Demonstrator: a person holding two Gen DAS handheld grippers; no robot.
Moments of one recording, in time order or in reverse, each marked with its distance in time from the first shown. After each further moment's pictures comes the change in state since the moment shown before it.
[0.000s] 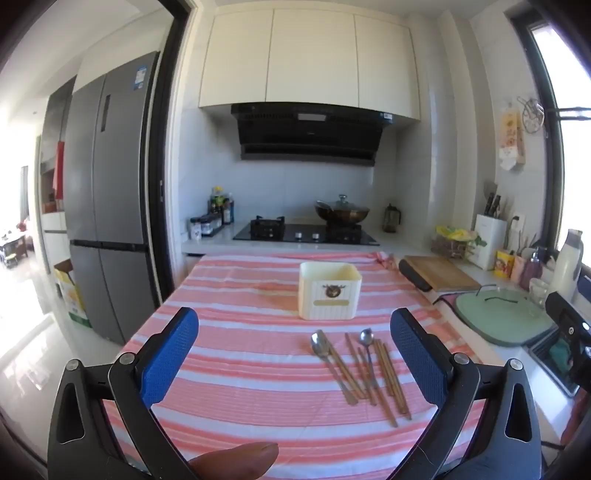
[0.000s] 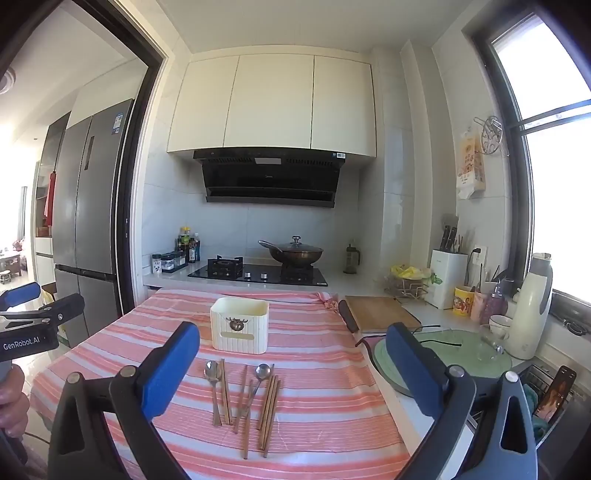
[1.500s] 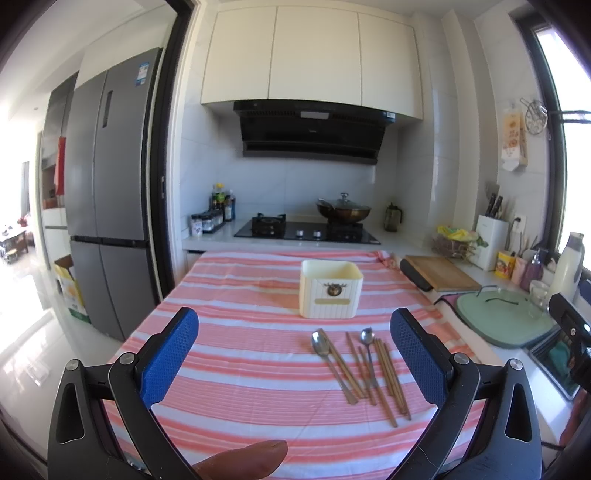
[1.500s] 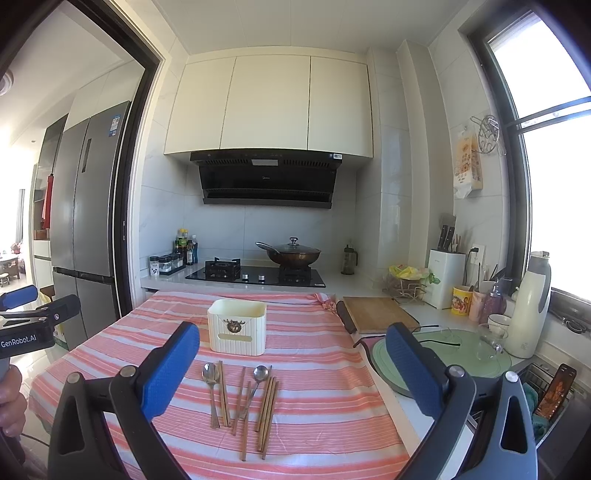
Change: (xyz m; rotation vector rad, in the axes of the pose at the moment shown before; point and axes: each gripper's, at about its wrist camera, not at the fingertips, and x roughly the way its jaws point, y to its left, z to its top) left arm 0.004 0.000 -0.002 -0.008 0.011 0.001; right arm 0.001 0.001 -0.002 0.004 -0.012 -0.008
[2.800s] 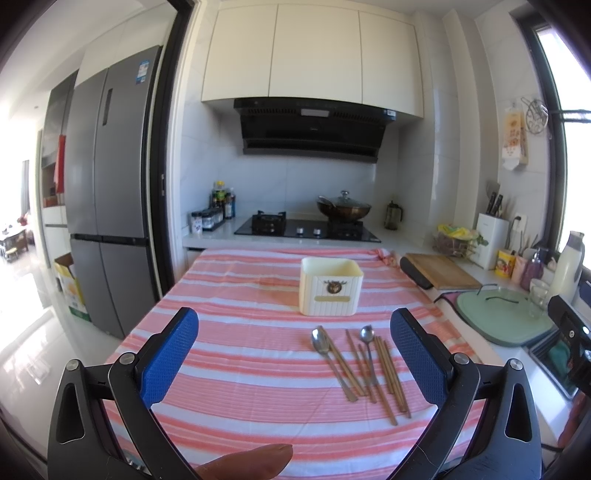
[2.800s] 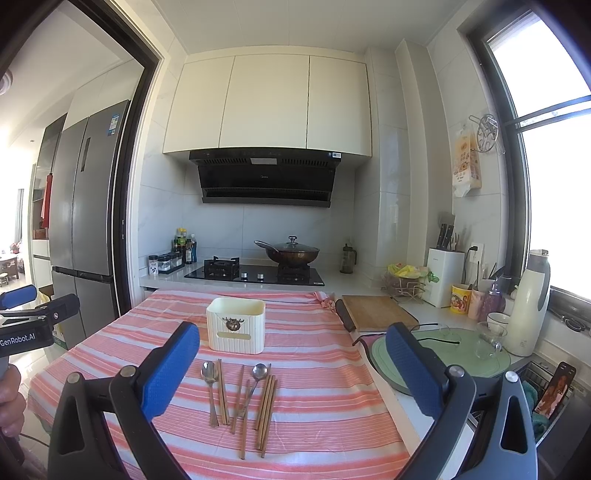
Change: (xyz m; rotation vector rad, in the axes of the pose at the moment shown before) left arm 0.000 0.004 -0.002 -0.003 0.008 -0.002; right arm 0.000 -0.002 -0.004 0.003 0.004 -0.001
